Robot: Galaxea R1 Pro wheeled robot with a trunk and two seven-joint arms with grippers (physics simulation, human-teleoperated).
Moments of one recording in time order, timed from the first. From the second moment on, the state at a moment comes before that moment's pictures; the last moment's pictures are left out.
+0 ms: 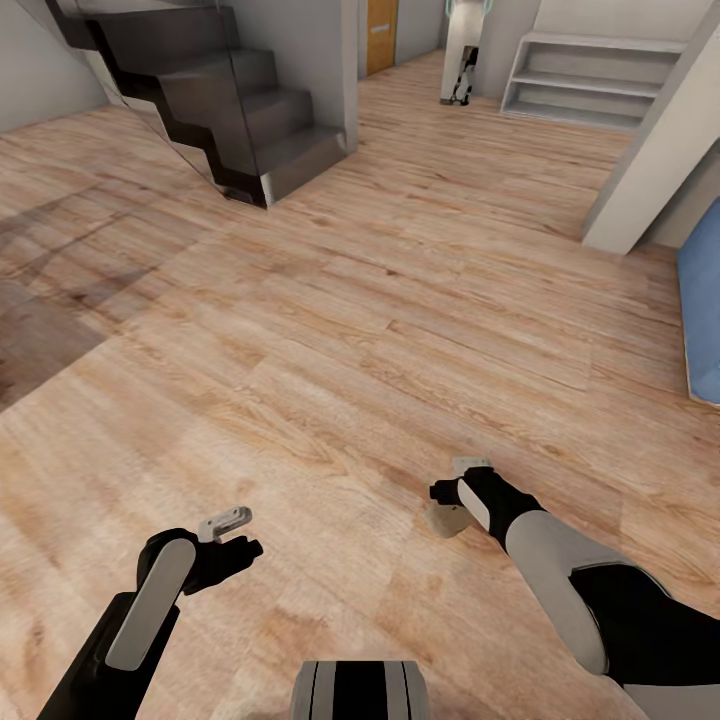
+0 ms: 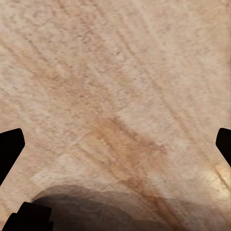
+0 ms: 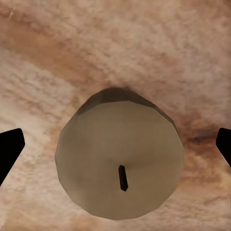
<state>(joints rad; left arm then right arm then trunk) -0.37 0.07 -0.09 -1.47 1.01 0.97 0.85 -1.04 0.04 0.12 -0.22 -0.13 0.45 -0.10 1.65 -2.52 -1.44</state>
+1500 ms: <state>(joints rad) -0.36 0.07 -0.09 -1.47 1.01 0.97 0.85 -1.04 0.03 0.12 -0.22 -0.13 0.46 -0.10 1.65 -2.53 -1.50</state>
